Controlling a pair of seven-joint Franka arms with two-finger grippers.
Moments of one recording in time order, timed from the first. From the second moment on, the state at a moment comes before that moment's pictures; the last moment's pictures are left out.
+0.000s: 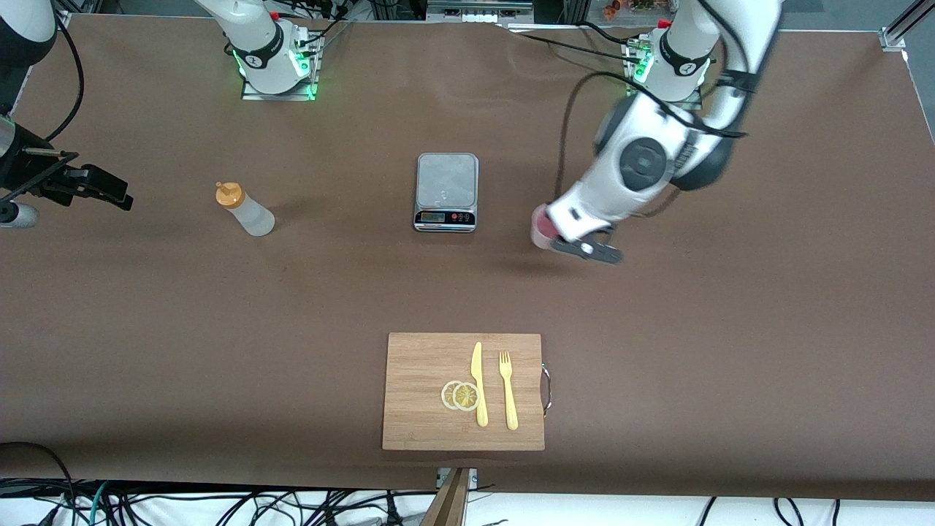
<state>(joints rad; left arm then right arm) -0.57 0.33 -0.02 -1.89 -0.23 2.12 -0.29 0.02 0.05 -0.06 -1.64 0.00 1.68 0.03</state>
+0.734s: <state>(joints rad) -0.85 0.42 -0.02 -1.87 -0.26 2.25 -0.57 0.02 0.10 -0.06 -1.64 0.00 1.68 0.02</state>
